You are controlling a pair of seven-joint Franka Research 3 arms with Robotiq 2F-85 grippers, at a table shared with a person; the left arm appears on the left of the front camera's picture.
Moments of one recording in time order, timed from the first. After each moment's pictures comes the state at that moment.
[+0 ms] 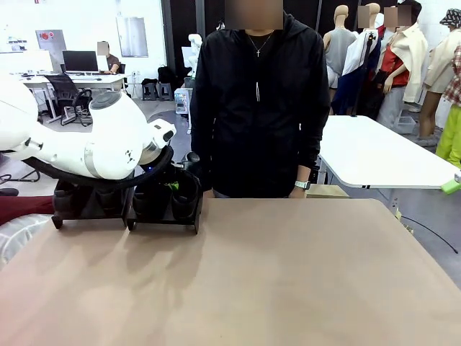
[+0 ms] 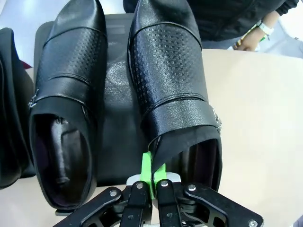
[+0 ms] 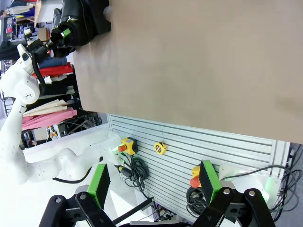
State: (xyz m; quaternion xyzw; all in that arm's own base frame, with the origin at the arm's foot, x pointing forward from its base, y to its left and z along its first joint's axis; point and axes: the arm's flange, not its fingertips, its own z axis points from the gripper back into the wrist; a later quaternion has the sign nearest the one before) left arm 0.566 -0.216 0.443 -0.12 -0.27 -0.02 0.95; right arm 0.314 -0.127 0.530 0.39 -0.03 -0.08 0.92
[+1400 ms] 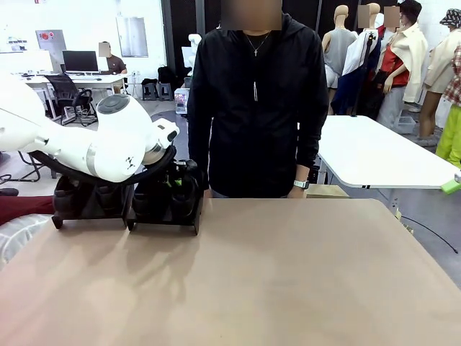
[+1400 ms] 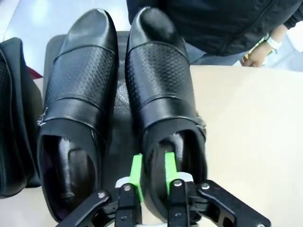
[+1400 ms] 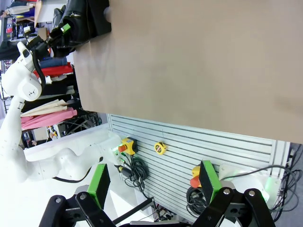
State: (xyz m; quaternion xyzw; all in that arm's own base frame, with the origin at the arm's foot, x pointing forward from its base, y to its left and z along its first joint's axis) left arm 0.576 -0.223 0.442 -0.11 -0.30 0.00 0.95; right arm 0.314 -0.127 0.530 0.39 -0.03 -0.08 0.92
